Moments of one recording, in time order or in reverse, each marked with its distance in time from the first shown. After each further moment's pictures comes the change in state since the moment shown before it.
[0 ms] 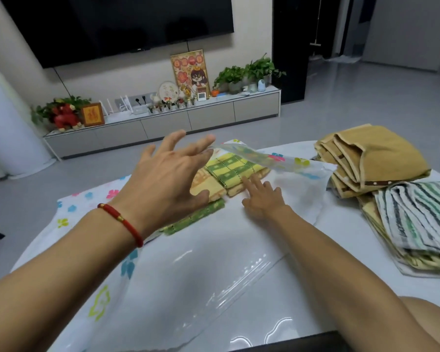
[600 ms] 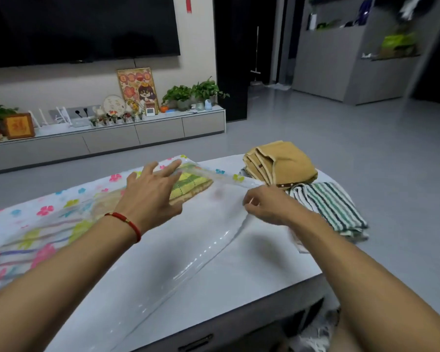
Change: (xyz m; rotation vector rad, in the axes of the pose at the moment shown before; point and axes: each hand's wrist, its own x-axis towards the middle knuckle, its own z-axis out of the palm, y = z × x) left_hand 0.027 0.065 0.043 -0.051 -0.029 -0.010; right_hand -0.170 0.120 -0.106 0.178 0.121 -0.014
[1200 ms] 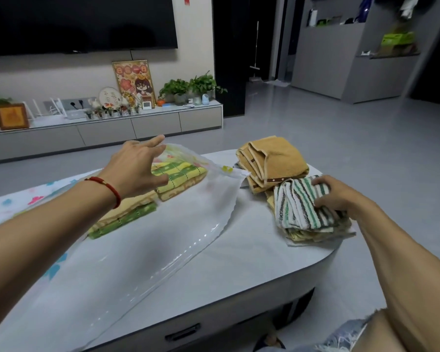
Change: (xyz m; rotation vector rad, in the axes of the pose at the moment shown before) left_hand 0.024 -0.012 -0.024 -0.103 0.016 -0.012; right_hand -0.037 0.155 -0.051 0.418 0.009 0.609
